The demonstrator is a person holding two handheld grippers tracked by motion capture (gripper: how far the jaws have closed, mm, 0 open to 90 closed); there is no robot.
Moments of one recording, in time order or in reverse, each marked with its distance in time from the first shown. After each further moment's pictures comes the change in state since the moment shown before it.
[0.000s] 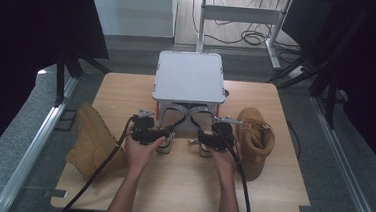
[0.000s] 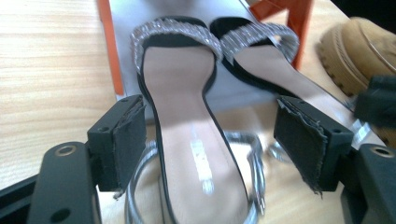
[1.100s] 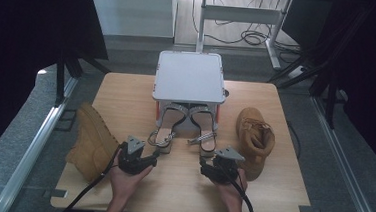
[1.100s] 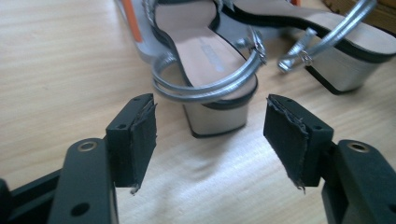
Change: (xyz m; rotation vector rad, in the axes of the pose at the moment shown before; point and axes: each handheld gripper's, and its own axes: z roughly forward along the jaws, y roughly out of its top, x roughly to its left) left arm 0.000 -0.073 -0.039 -0.029 0.056 0.172; right arm 0.004 -0.083 -0.037 -0.040 0.006 -0.158
